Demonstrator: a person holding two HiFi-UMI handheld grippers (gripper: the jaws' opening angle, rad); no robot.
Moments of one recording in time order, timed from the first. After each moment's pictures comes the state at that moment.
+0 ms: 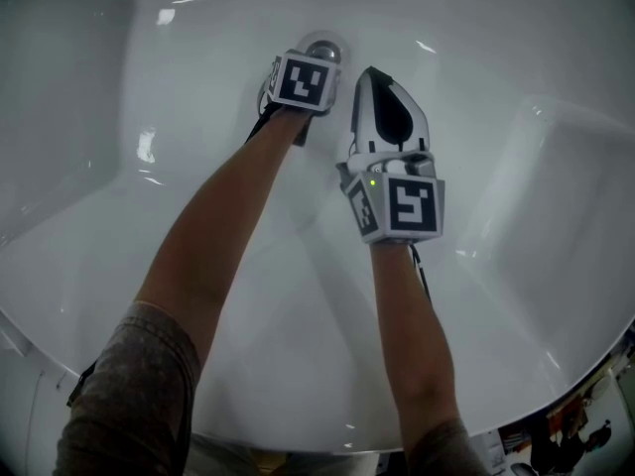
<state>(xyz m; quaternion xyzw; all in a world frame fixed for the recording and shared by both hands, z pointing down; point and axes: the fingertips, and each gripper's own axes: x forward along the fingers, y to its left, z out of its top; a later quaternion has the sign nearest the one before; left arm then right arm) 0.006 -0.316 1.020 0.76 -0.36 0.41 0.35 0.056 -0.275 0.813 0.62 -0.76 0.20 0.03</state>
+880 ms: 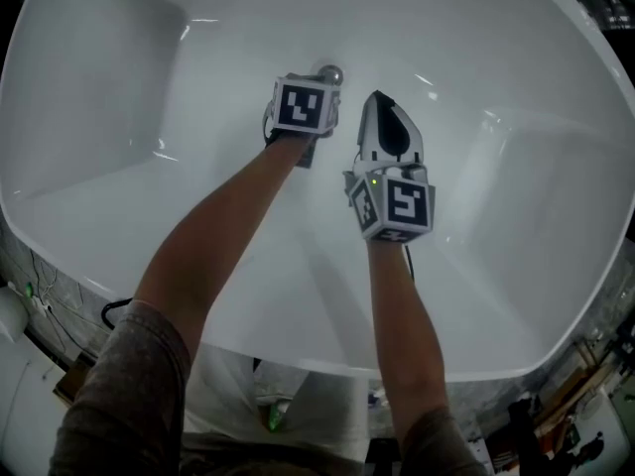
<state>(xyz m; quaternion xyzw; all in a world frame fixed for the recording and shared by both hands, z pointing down) -0.004 -0.283 0.860 0.75 -0.40 0.36 0.38 0.064 -0.241 0.712 0.63 -0.75 0.21 0.04</state>
